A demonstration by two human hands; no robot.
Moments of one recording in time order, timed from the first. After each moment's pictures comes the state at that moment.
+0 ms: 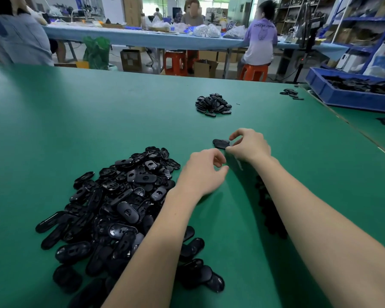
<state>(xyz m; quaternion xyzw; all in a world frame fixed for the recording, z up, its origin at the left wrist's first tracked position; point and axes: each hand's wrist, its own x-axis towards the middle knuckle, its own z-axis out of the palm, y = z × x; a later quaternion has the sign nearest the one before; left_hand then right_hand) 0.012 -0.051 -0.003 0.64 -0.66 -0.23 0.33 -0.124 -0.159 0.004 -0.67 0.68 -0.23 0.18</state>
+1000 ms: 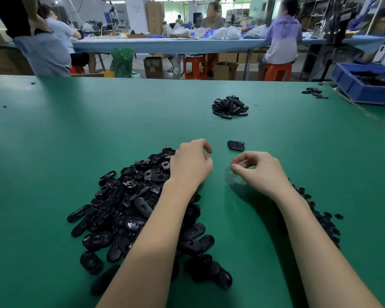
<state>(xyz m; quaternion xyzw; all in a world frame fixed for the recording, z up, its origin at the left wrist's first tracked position) 0.043 -0.044 0.018 0.74 -0.59 -0.08 0.30 -0.129 -0.076 -0.004 -0.70 0.57 -0.31 0.30</state>
